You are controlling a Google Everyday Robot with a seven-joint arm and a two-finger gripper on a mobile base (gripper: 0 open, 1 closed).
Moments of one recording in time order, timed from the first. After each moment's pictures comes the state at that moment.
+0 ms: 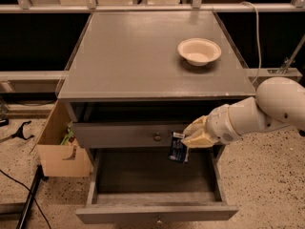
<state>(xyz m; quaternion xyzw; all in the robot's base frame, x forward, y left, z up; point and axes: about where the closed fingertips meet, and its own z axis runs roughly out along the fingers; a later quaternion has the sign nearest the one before) 0.497 -0.111 0.731 -0.58 0.72 0.21 0.31</state>
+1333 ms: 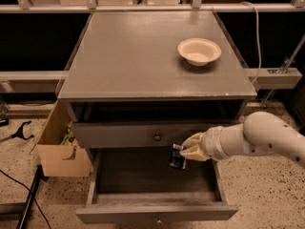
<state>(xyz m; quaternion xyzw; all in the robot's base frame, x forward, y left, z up) 0.513 -0.119 0.643 -0.56 0.73 0.17 0.35</state>
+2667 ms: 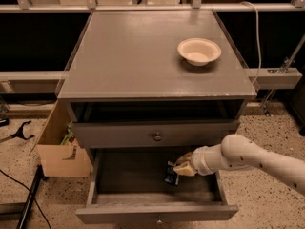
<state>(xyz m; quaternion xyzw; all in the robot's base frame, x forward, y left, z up) 0.532 -0.110 0.492 -0.52 0.77 0.22 0.30</state>
